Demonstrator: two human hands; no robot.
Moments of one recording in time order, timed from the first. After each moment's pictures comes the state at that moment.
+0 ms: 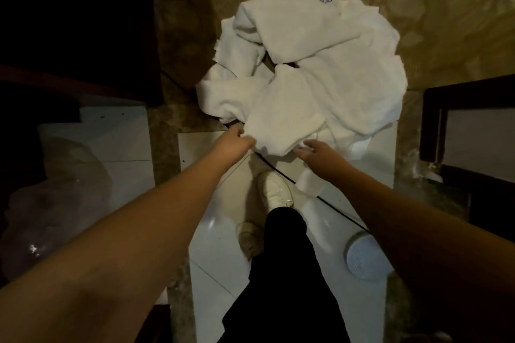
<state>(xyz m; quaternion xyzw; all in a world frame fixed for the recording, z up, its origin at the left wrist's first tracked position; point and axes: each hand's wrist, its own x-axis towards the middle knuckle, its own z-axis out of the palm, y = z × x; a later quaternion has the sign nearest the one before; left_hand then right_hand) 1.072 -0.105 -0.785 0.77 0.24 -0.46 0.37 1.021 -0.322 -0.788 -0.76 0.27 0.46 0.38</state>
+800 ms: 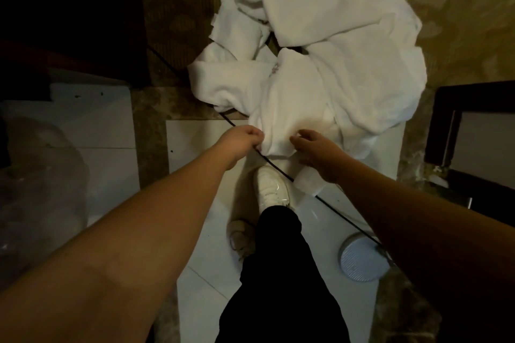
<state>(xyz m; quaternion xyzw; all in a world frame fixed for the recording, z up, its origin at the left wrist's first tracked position) 1.056 -0.106 -0.875 0.70 0.26 -0.48 0.46 1.028 -0.307 -0.858 -0.62 0.40 0.44 0.51</state>
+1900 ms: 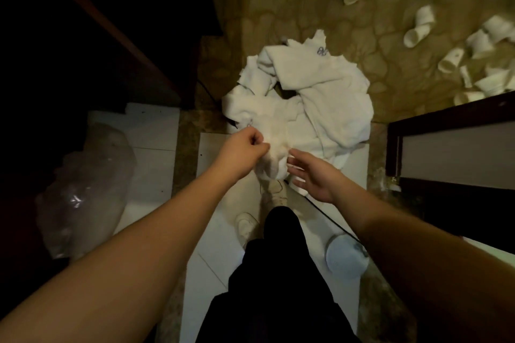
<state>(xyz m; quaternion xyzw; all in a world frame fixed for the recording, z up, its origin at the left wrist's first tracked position) 0.975 -0.078 -0.554 0.81 0.15 -0.29 0.48 0.946 -0.270 -0.612 -0.50 0.38 0.42 0.66</state>
